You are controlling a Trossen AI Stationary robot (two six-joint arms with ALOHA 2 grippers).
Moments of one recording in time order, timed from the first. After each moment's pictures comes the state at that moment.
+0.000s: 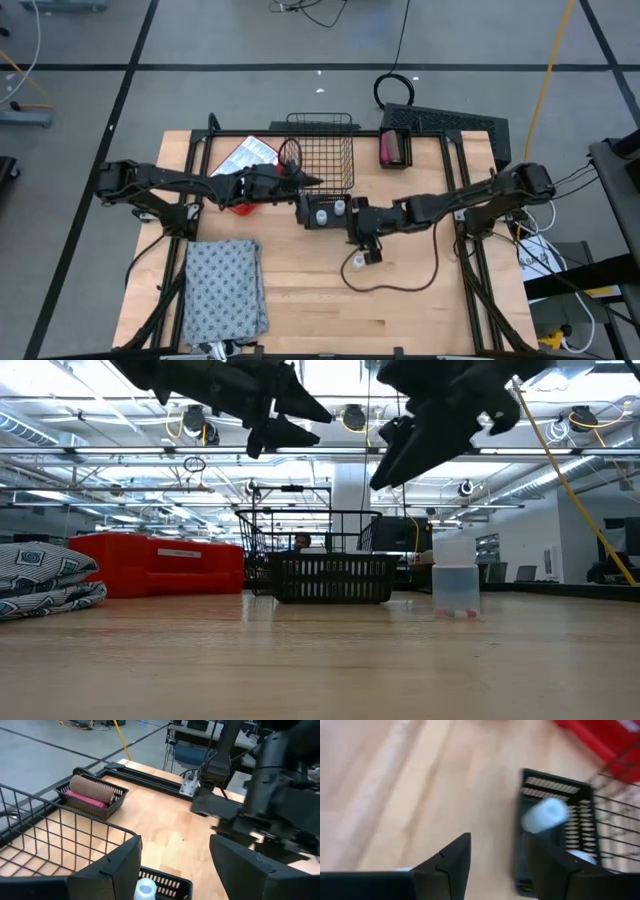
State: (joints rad) left arm 0.07 1.42 0.87 0.30 -0.10 -0.24; right arm 0.16 1.49 0.98 -0.28 0.08 -0.14
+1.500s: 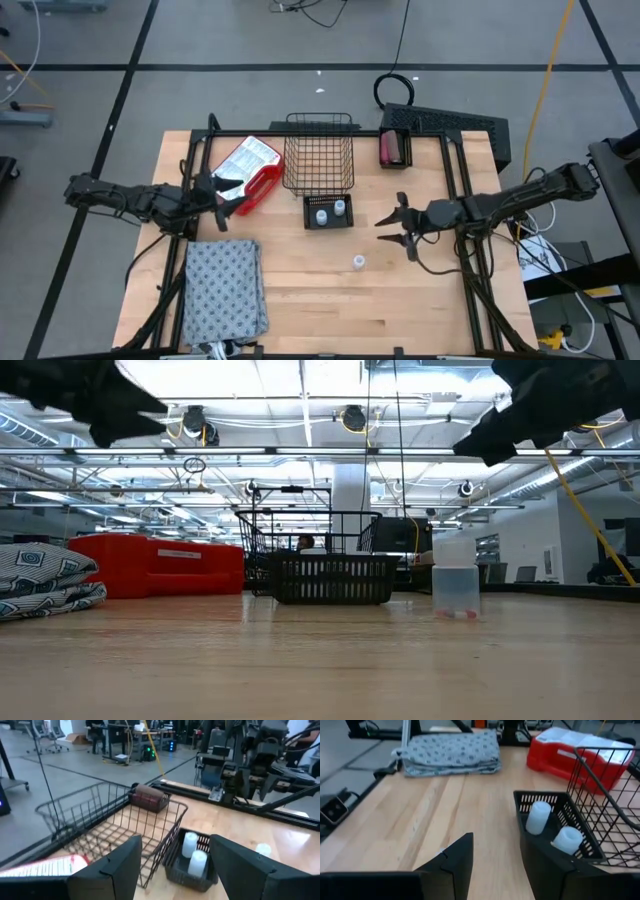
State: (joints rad) left arm -0.23 0.36 0.37 -0.15 -0.59 -0.21; right arm 0.22 0.87 0.42 0.09 0.10 0.06
